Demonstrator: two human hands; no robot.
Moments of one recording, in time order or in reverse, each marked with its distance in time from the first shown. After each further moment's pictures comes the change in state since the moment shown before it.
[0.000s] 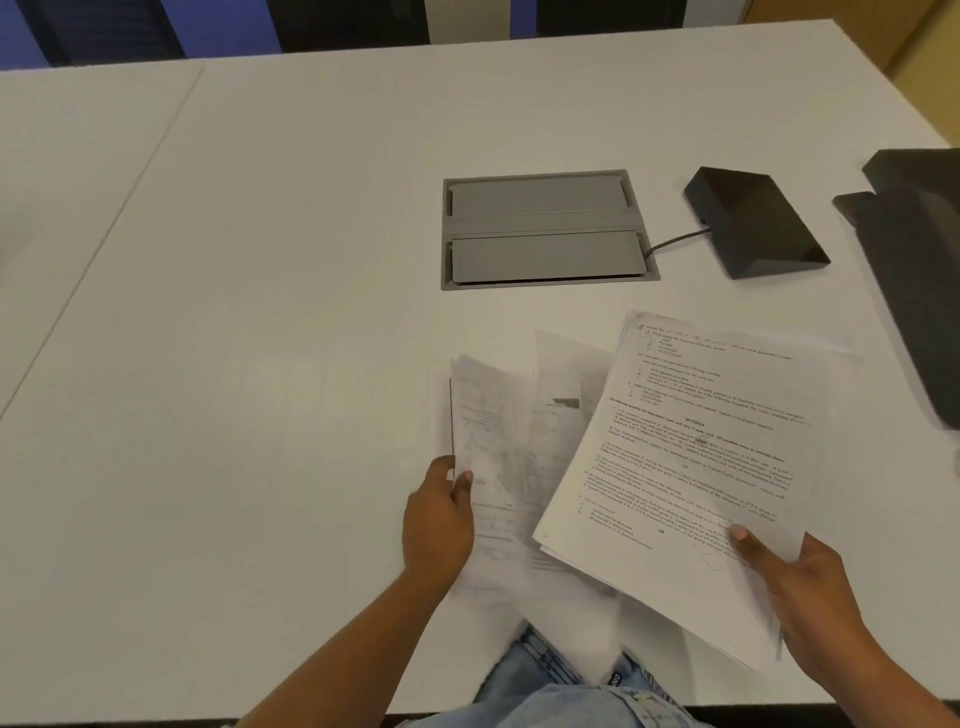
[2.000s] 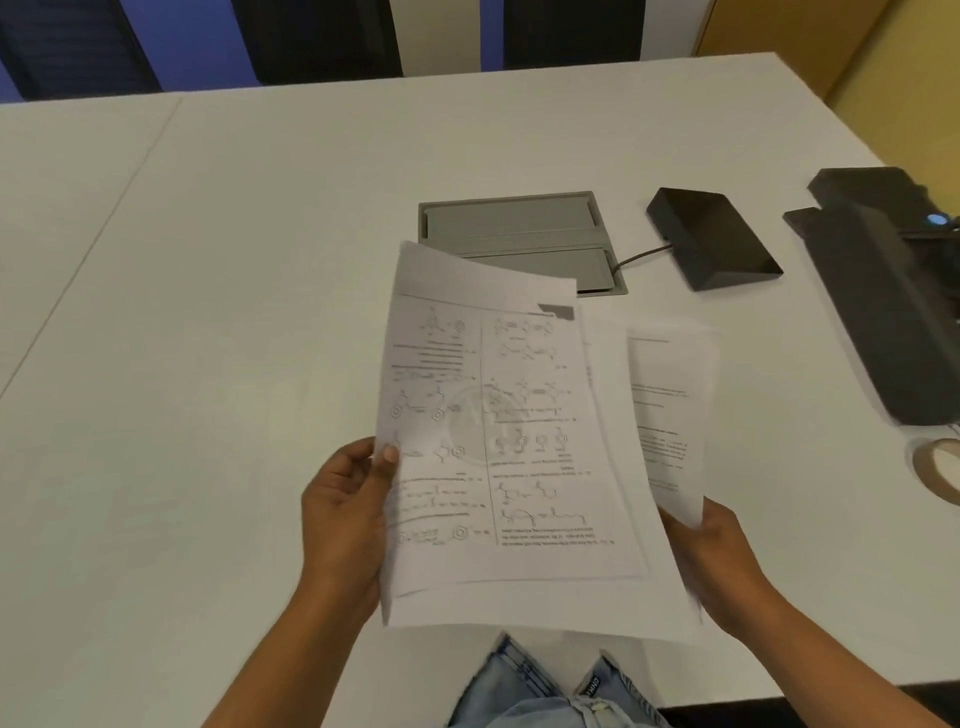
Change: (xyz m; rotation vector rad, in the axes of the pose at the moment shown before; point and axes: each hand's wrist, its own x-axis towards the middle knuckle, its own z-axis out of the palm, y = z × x) left_hand -0.040 0.081 -0.098 -0.818 0.047 -0.109; right_hand 0.011 -0.002 0.032 -0.002 -0.234 -0.036
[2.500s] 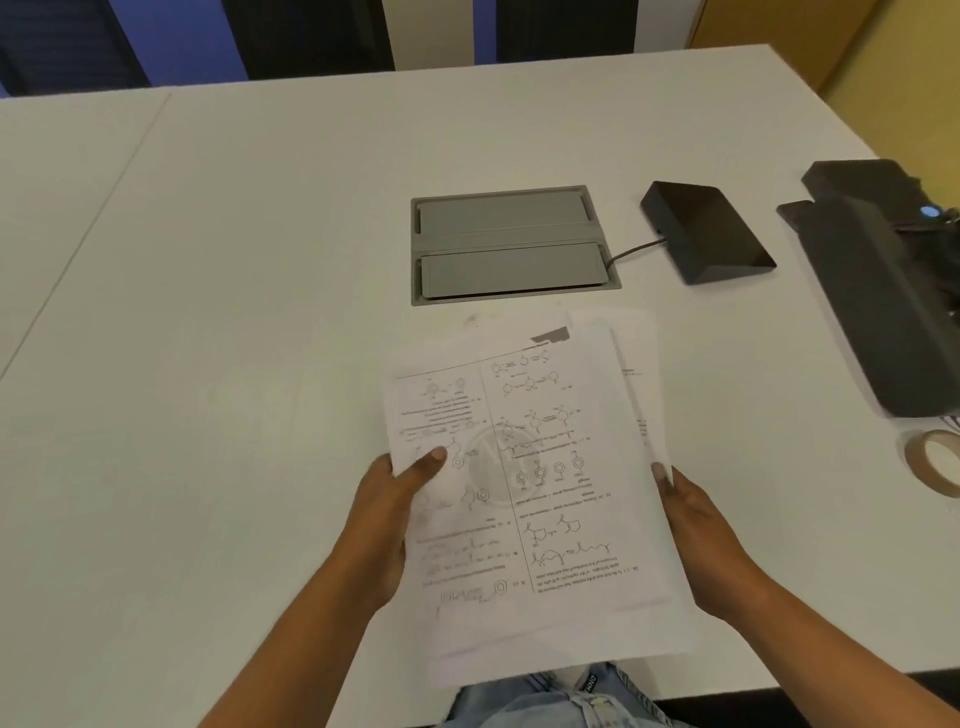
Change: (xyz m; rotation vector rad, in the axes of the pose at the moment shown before) left_hand 0.009 -0.015 0.015 0.123 -0.291 -0.297; right_hand -0.007 -0.031 0.014 0.101 -0.186 0.025
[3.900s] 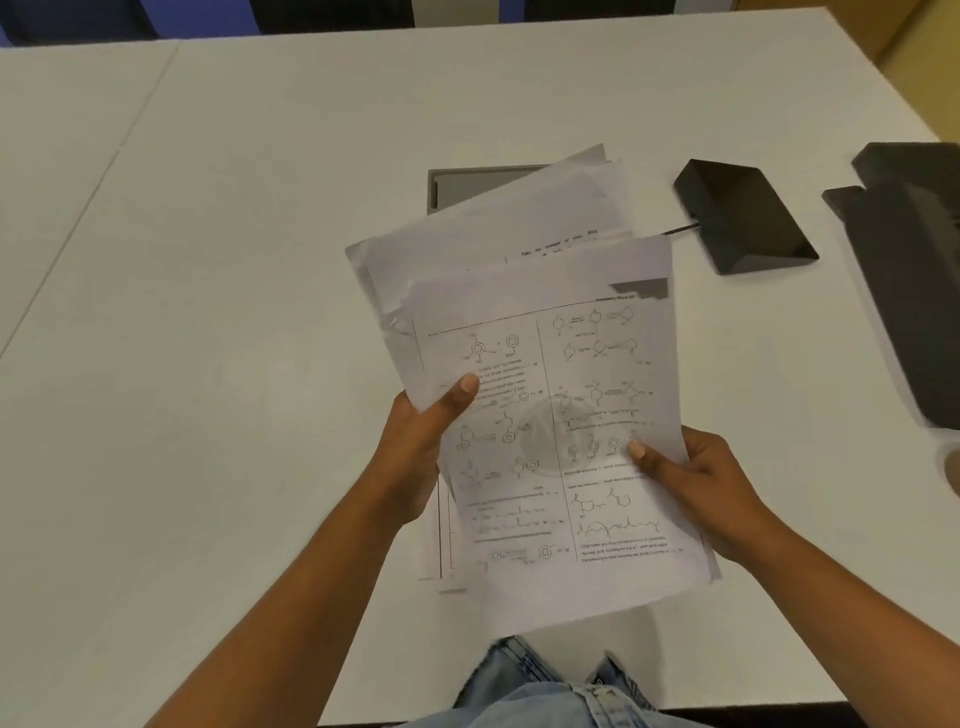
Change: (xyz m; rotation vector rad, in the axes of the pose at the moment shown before) left_hand 0.045 0.035 0.020 -0.039 -0.222 0.286; right_hand 0.045 -0.025 -0.005 -0.159 -0.076 -0.154
